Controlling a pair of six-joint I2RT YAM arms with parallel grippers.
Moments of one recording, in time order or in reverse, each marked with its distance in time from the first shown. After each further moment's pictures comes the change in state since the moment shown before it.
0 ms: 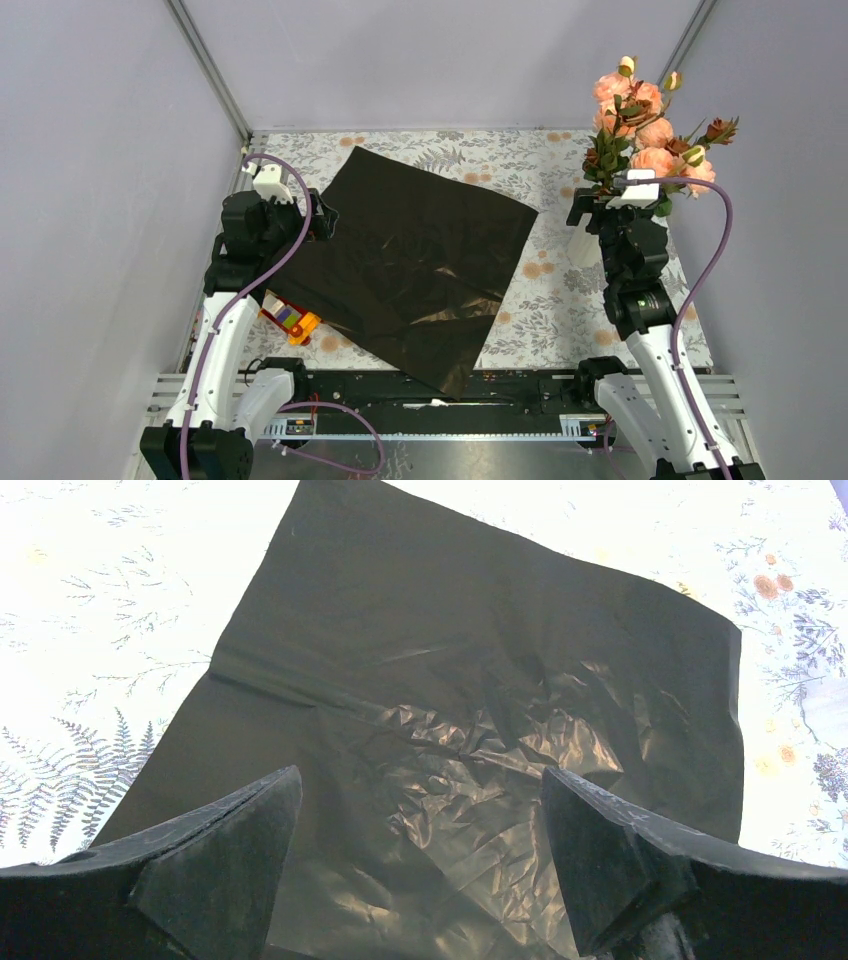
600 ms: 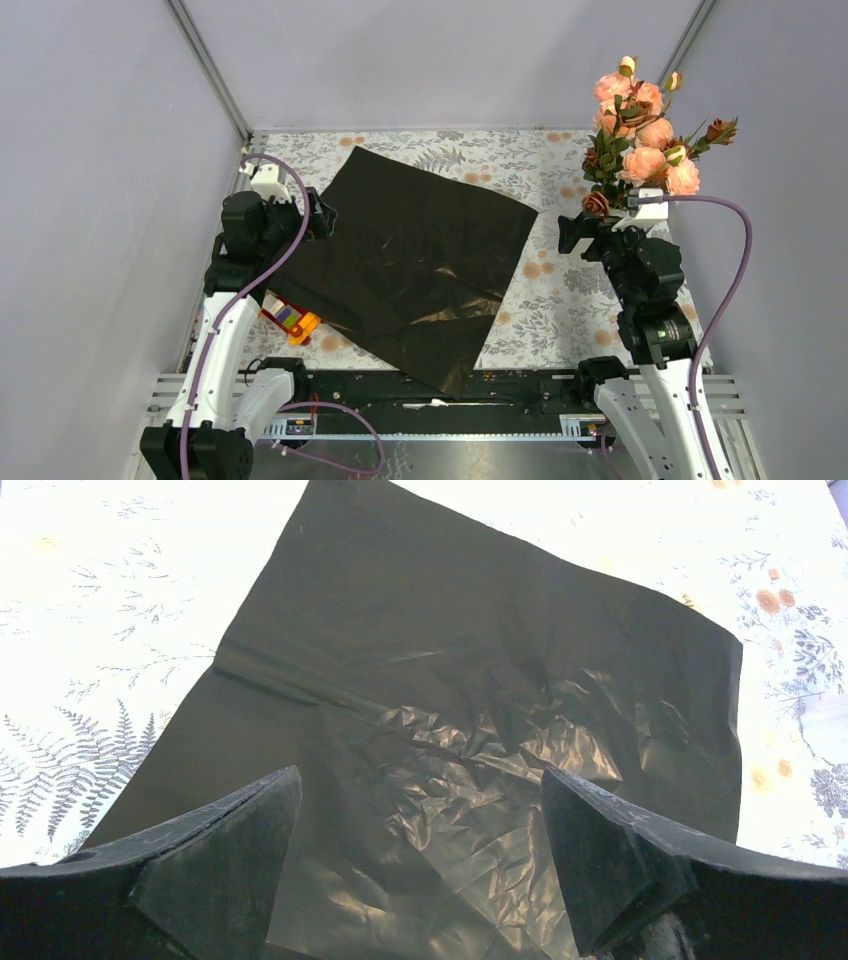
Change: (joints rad) left arm 0.000 0.000 0.000 0.000 -0.018 -0.025; right arm 0.022 -0.160 0.053 -0.335 -0.172 0.250
